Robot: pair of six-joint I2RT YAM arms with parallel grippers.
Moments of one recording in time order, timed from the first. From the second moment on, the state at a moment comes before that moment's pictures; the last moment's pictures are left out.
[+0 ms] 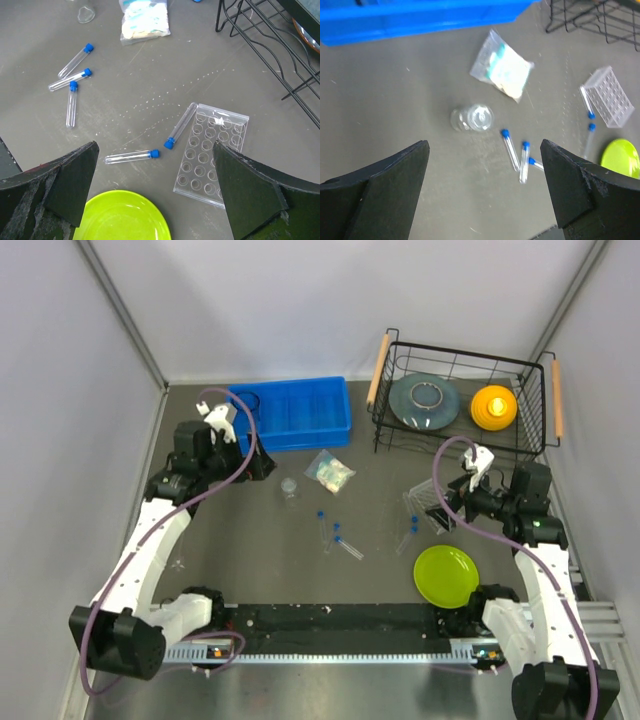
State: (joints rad) left arm -0.17 1.10 1.04 -0.54 0.28 -0.29; right arm -0.11 0.76 0.67 -0.54 -0.85 -0.43
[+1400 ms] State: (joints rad) left arm -0.49 1.66 1.19 -0.63 -0.06 -0.28; right arm -0.13 0.78 0.63 -0.54 -0.91 -0.46
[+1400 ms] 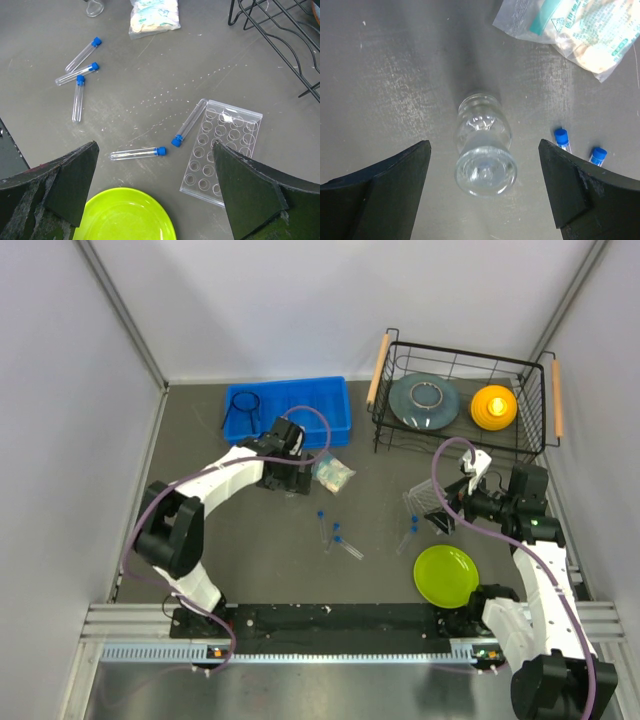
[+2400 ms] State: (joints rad) left arm -0.49 1.76 1.24 -0.68 -0.07 -0.26; right arm -0.13 0.78 0.63 -0.54 -0.91 -0.46
